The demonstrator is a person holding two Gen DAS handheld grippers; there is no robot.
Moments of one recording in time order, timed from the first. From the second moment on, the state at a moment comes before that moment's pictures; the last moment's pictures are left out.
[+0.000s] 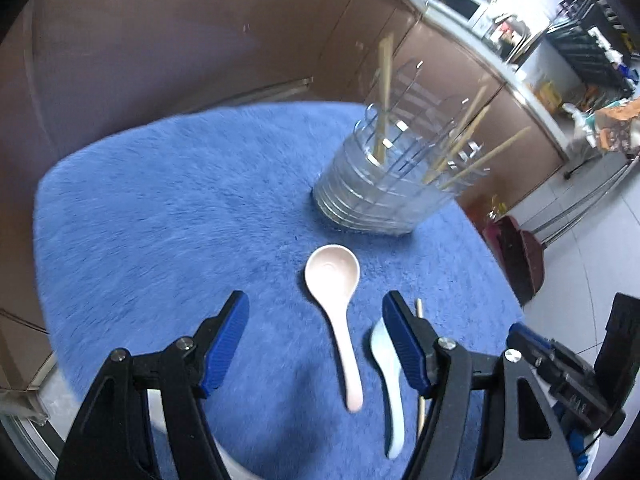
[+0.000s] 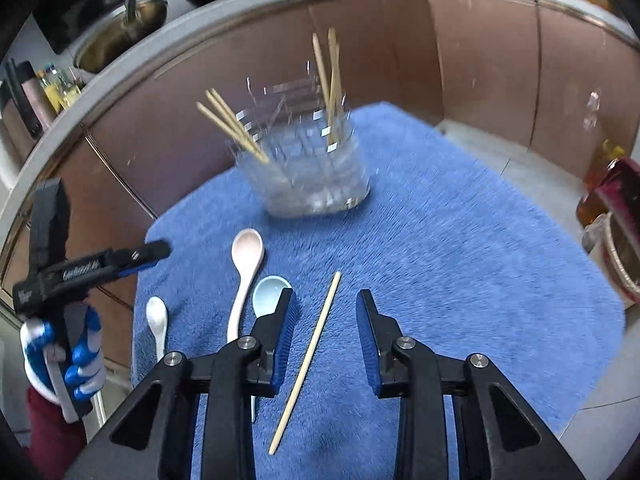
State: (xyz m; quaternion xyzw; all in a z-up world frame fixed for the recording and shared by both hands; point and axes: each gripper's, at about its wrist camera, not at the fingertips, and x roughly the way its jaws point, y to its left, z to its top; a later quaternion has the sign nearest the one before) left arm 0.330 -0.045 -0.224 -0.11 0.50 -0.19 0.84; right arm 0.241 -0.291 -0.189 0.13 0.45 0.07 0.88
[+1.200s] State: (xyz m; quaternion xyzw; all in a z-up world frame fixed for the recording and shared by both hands) left arm 0.399 -0.101 -0.296 -0.07 0.58 -0.24 0.78; right arm 0.348 -0.236 -0.281 0.05 0.61 0.05 0.79
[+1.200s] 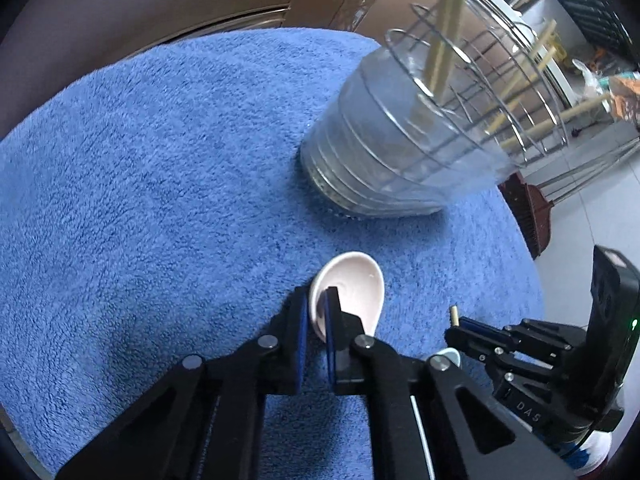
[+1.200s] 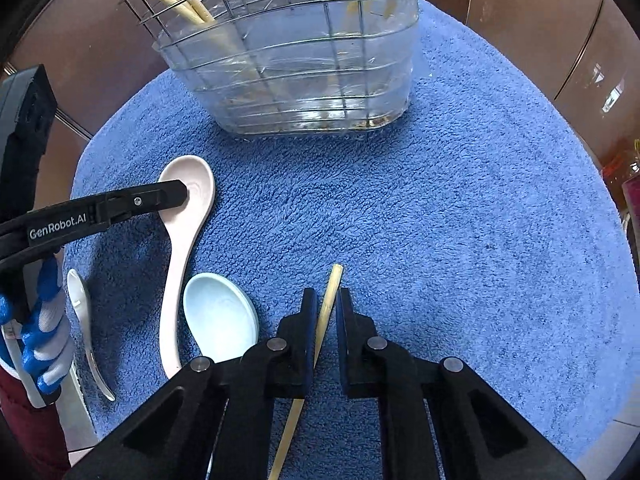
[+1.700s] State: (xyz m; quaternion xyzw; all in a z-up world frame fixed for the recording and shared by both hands) left arm 0.357 -0.089 -0.244 -0.05 0.49 -0.22 0.84; right arm 0.297 -0.264 -0.237 0.08 0.54 0.08 0.83
